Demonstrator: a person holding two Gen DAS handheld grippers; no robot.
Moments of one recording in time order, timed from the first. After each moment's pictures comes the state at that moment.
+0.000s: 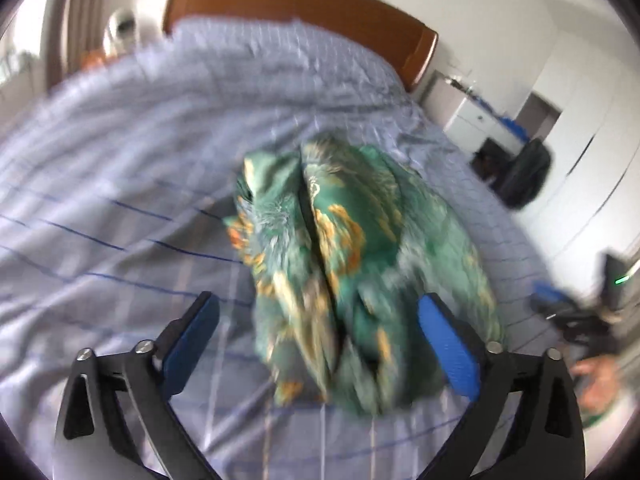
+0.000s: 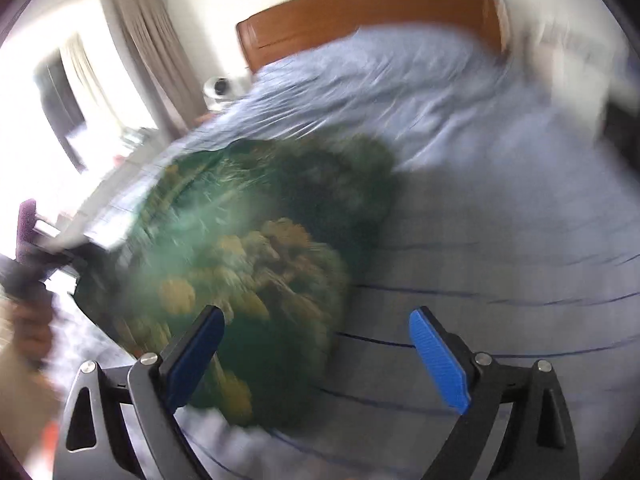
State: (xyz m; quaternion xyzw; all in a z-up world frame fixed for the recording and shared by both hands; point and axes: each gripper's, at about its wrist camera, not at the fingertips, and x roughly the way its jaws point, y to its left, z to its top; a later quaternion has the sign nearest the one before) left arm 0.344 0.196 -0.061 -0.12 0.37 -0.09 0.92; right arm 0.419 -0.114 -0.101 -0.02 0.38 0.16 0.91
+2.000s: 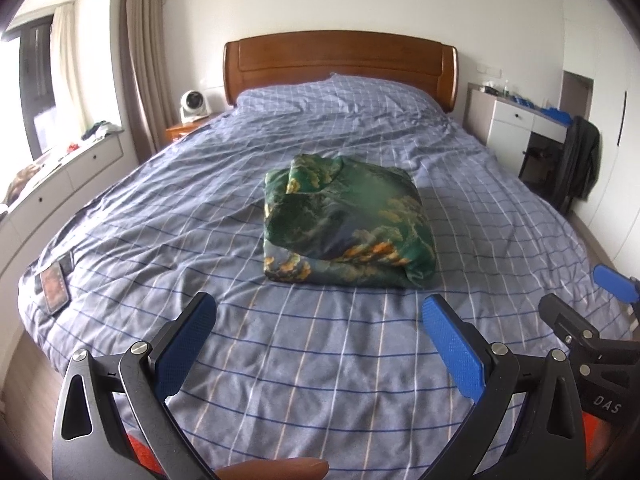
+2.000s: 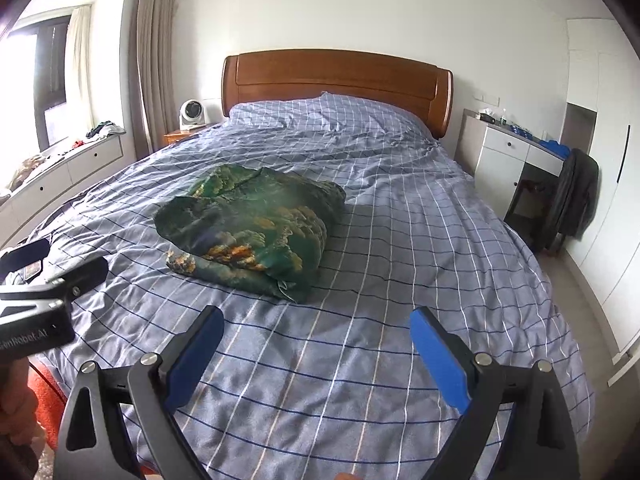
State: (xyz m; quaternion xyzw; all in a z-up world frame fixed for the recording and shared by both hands) left arm 0.142 0.066 -0.007 -0.03 0.31 0.06 0.95; right arm 0.197 -0.101 -0.016 -0.08 0.30 0.08 0.95
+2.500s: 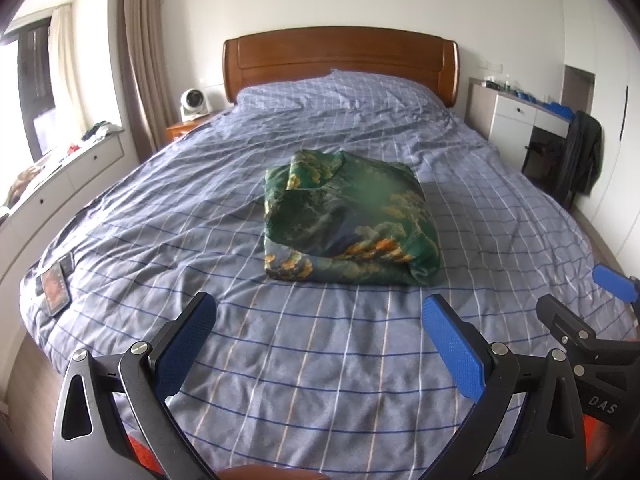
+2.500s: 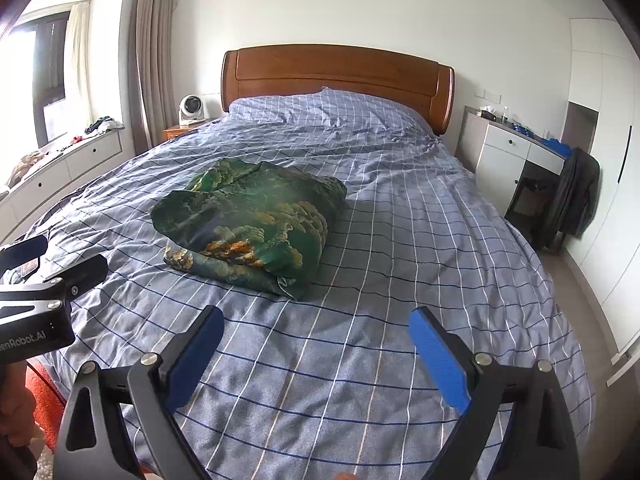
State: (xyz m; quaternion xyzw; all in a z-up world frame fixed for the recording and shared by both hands) left arm 0.144 0.067 -0.011 -0.02 0.32 0.07 0.95; right arm 0.206 -0.097 -0.025 -0.08 0.31 0.07 0.94
